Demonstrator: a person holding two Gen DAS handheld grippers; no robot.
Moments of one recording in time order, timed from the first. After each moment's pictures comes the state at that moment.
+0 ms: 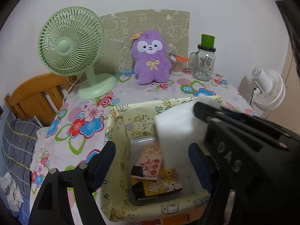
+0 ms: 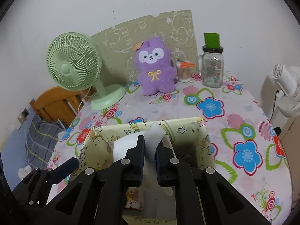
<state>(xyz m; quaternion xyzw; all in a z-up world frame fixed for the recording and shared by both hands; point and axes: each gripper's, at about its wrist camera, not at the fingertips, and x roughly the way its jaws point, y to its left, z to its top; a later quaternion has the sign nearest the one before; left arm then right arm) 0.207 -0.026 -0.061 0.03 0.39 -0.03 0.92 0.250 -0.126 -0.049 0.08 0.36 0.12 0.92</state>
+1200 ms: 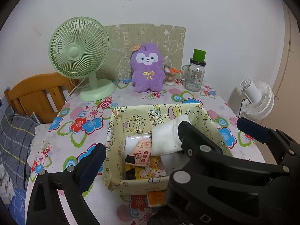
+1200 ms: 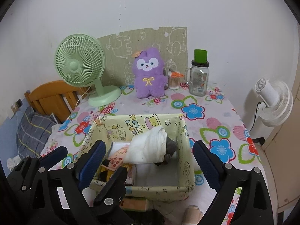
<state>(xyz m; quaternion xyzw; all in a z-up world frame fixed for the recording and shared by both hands) 0.160 -0.026 -0.031 -0.01 0.35 -0.04 0.94 0.183 -0.130 -0.015 0.02 0.34 0.08 0.94</state>
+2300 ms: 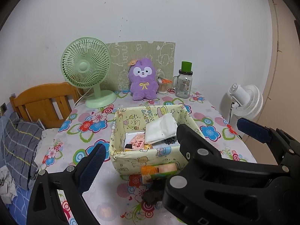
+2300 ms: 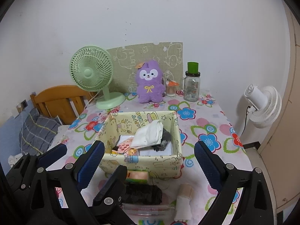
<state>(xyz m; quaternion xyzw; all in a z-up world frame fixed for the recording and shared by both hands) 0.079 -0.037 -0.005 0.00 0.30 -0.05 0.95 0.096 -0.140 0.016 0.02 0.29 0.08 0.95</state>
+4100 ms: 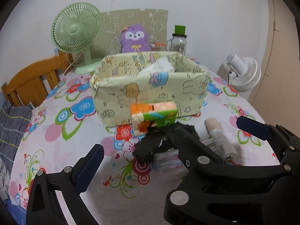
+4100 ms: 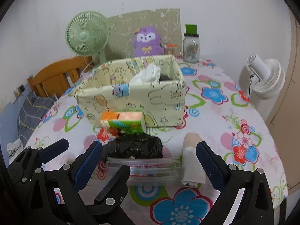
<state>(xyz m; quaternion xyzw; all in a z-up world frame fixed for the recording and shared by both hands) 0.057 -0.041 -0.105 0.02 0.38 -0.07 0.92 0.072 -0.142 -0.091 0.02 0.37 0.08 0.93</state>
